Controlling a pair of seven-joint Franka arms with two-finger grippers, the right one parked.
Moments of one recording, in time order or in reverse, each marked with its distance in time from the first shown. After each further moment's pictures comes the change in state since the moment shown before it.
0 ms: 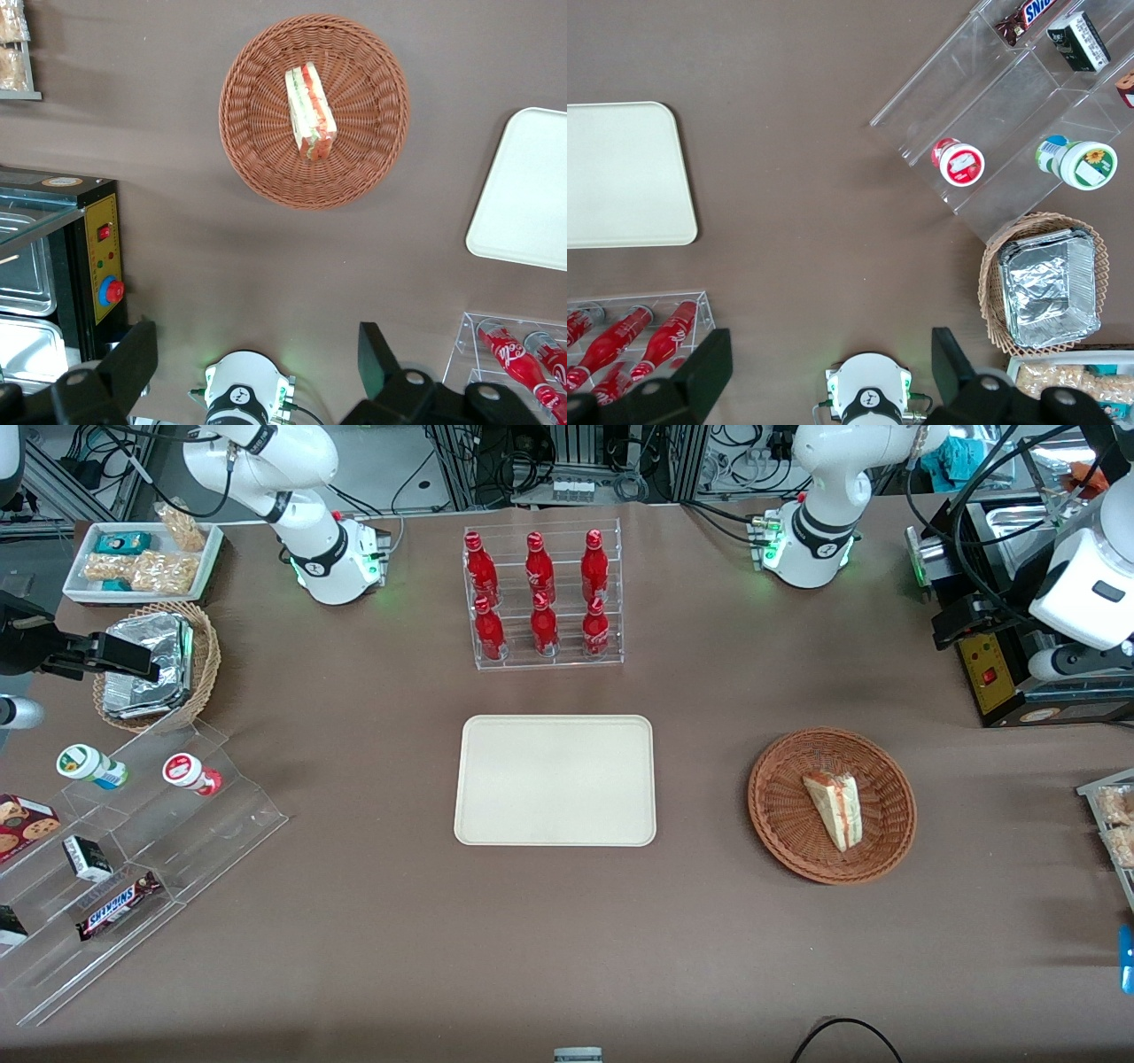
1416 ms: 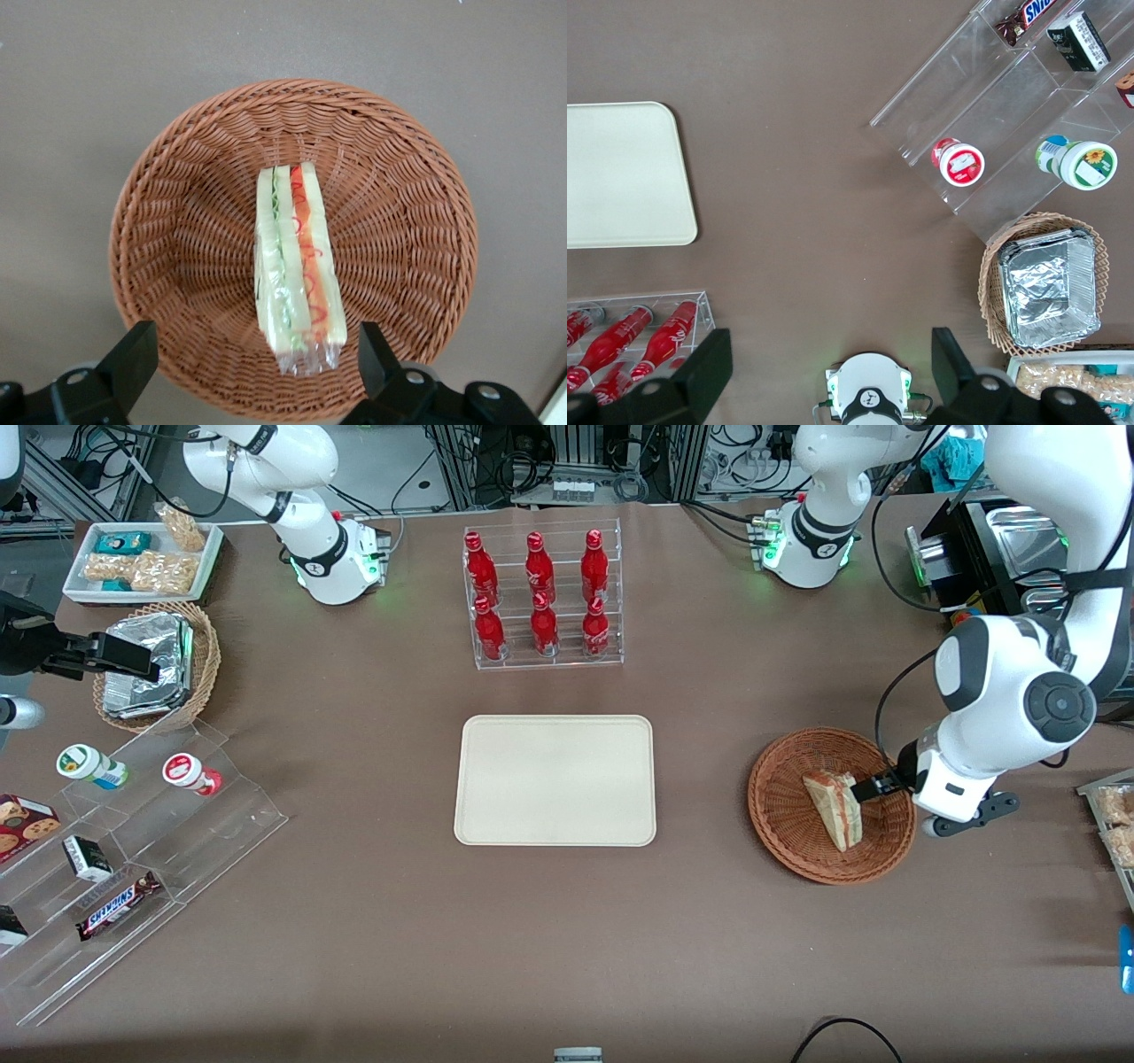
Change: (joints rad) arm 0.044 0.237 0.012 -0.524 0.001 0.882 -0.183
